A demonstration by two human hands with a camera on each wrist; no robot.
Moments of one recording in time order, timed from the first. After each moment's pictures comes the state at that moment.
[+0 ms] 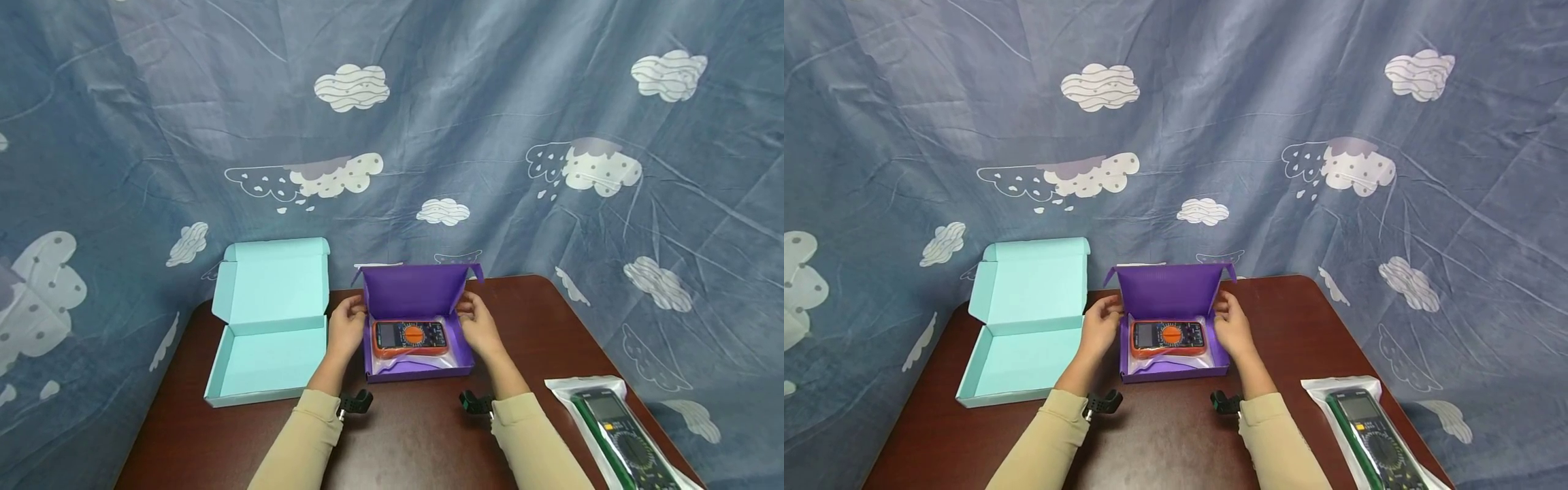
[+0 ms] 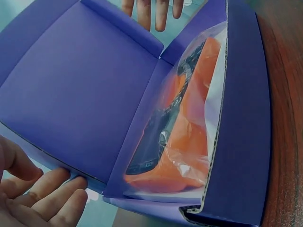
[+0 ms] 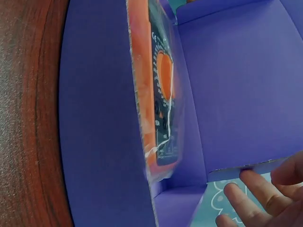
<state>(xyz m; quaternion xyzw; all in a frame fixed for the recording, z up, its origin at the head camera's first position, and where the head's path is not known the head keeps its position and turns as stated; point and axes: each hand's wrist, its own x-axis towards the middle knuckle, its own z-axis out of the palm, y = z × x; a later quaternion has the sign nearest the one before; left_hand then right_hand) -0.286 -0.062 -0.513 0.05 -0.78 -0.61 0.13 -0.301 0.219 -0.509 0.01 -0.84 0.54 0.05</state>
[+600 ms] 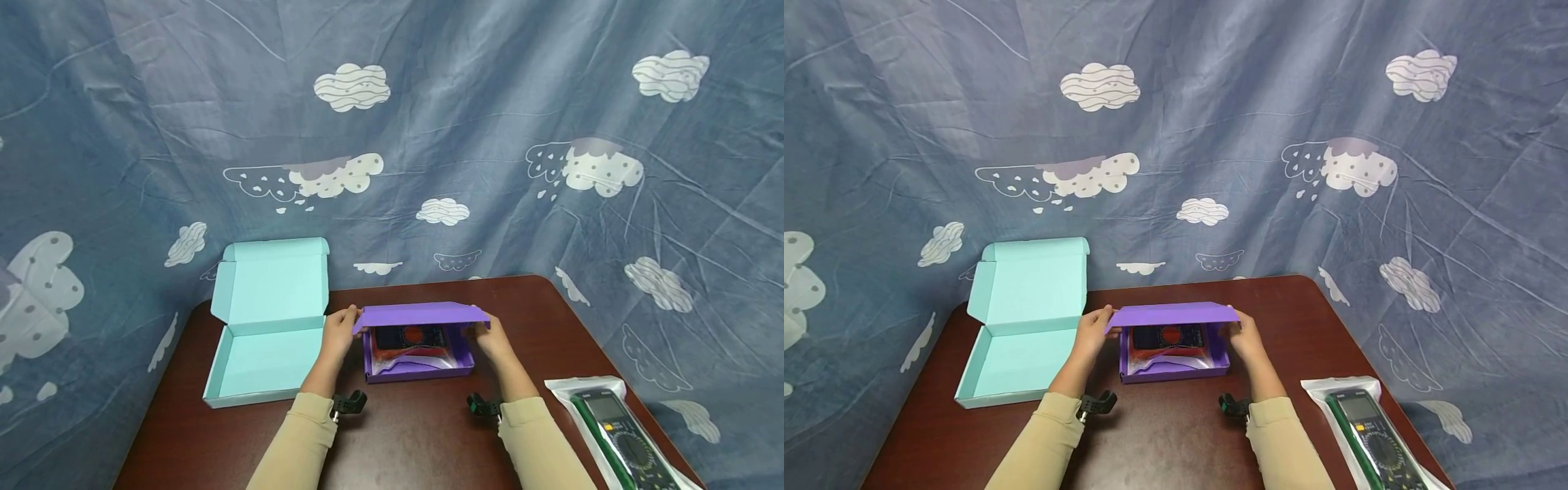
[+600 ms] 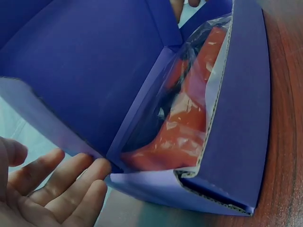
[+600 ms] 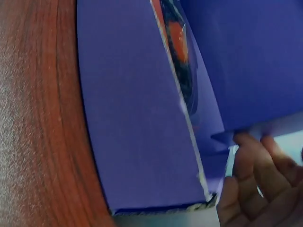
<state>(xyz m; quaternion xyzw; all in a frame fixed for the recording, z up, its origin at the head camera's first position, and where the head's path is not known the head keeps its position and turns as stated) -0.286 -0.076 -0.525 0.08 -0.74 -0.67 0.08 -0.296 0.244 -0.528 -0.04 -0.81 0.58 0.01</state>
